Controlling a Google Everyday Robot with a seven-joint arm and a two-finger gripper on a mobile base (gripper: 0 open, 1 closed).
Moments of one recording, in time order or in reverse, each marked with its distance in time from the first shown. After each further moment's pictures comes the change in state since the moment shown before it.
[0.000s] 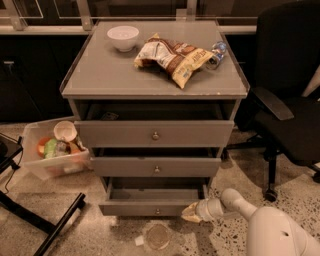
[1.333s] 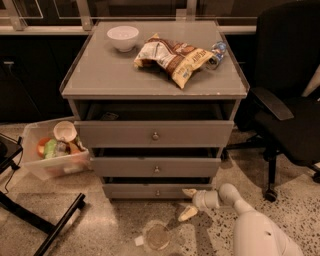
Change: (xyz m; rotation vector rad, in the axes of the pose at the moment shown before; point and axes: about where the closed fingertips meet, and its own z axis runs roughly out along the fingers) arm -0.026 -0.061 0.015 0.098 -0.126 -0.010
